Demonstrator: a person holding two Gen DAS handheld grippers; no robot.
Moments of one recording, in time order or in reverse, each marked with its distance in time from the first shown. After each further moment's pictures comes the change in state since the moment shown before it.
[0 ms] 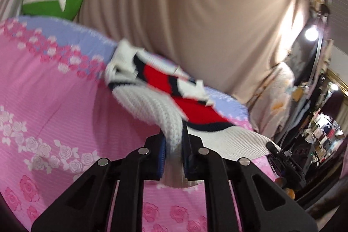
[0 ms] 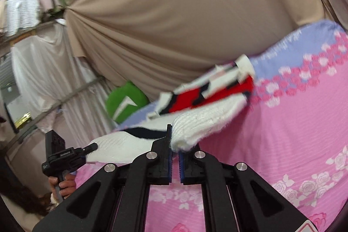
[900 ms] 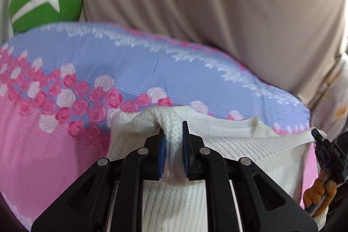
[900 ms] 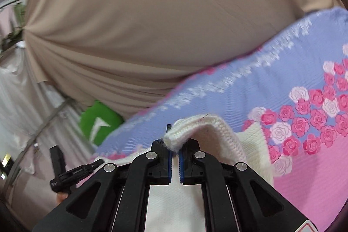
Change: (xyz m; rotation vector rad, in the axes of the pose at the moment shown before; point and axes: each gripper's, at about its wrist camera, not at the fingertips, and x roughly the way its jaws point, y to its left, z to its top) left arm 0.243 0.068 0.116 0.010 0.237 0.387; right arm 0.188 -0.127 0.100 0.236 0.149 -0.234
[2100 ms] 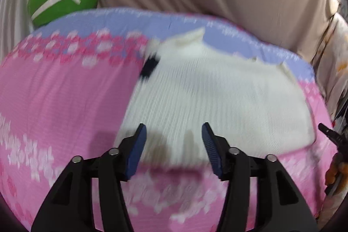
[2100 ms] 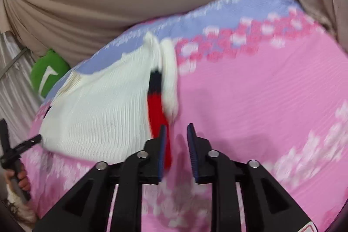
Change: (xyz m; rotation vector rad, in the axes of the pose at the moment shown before) left arm -0.106 0.011 -0.117 0.149 -0.014 0.058; right arm -0.112 0.002 -0.097 -0.202 0.100 -0.314
